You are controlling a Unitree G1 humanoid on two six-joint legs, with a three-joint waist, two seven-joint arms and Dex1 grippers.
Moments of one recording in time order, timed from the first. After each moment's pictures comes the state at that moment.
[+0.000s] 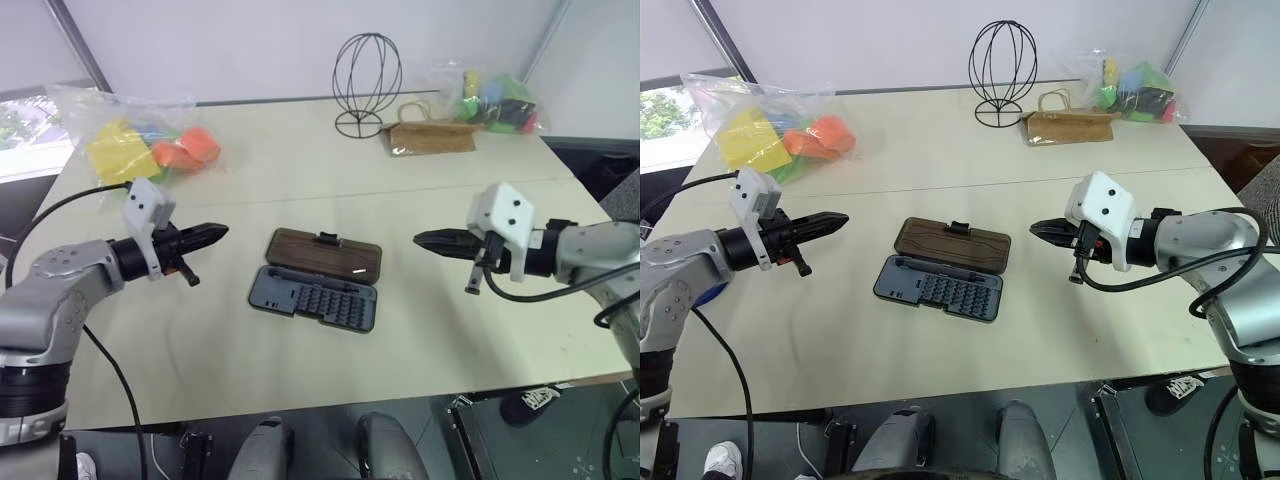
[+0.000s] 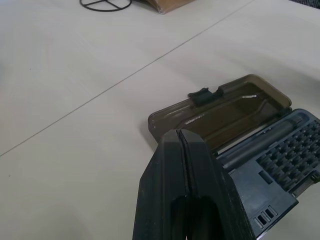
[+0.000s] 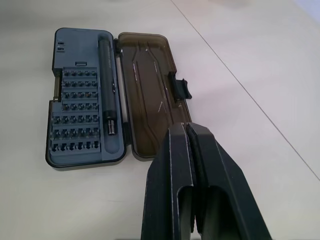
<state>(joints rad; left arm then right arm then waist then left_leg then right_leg) -0.34 0.79 0.22 -0.22 -0.61 0.72 -0.82 -0.38 -0.98 -0.09 -0.45 0.45 0.63 0.93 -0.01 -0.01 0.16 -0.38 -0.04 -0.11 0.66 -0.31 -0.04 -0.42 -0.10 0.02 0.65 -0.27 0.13</state>
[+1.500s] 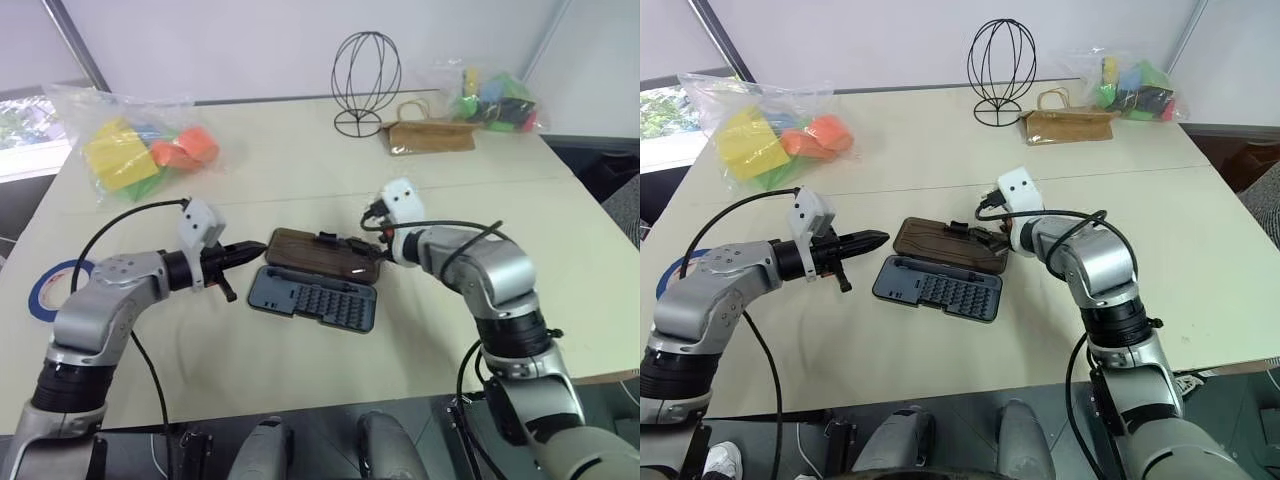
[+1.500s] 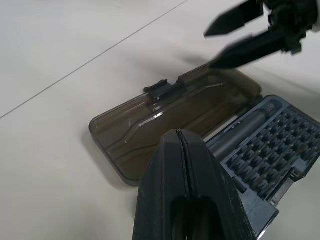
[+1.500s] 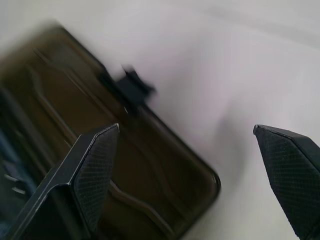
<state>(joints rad) -0.35 0.68 0.05 -0.22 -0.51 0.64 -0.83 -0.70 -0.38 0.15 -0.13 0.29 1.24 0.26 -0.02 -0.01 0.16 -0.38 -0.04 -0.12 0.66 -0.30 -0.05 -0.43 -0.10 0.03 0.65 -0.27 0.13</state>
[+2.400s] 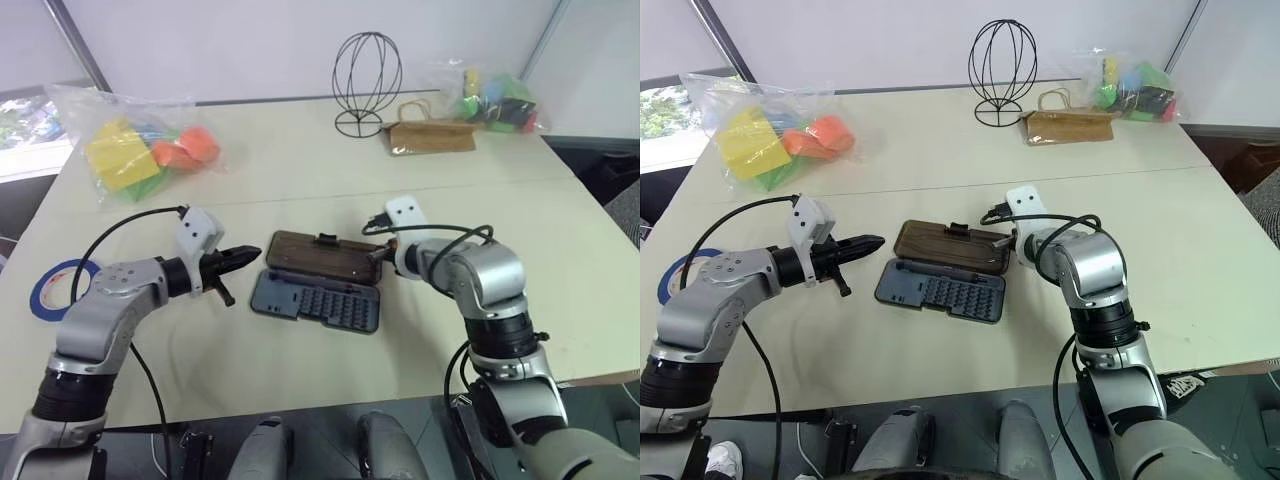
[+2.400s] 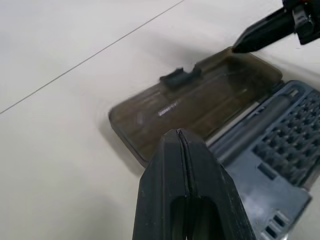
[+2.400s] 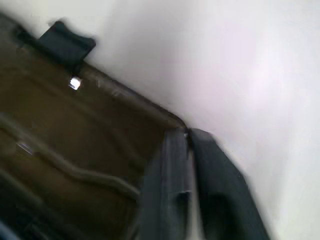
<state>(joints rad) -0.31 0.67 0.05 -0.22 -0.46 0.60 -0.80 -0.69 -0.30 0.07 -0.15 0.22 1.41 0.17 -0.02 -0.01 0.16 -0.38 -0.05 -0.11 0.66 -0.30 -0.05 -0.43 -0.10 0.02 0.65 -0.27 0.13</state>
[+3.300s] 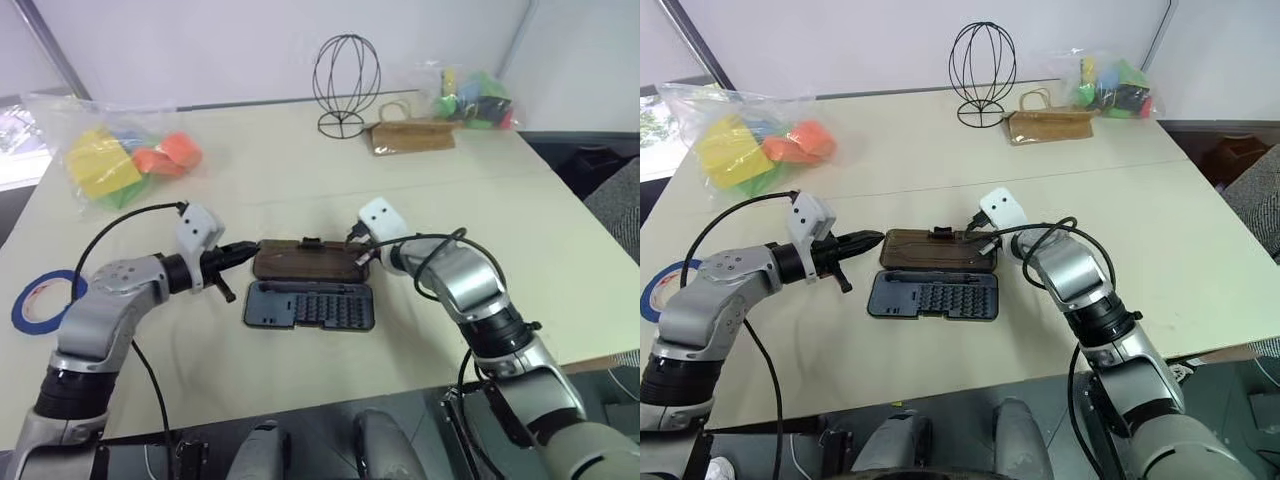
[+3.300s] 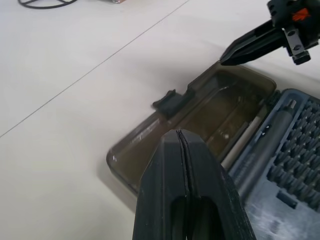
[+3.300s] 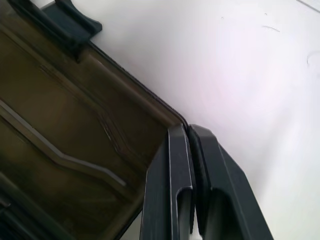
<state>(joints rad) -0.32 0.67 0.05 -0.22 -0.44 0.58 -0.78 -0.75 -0.40 0.36 0.01 0.10 1.07 0.36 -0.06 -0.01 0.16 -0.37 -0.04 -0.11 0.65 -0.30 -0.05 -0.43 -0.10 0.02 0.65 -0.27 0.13</state>
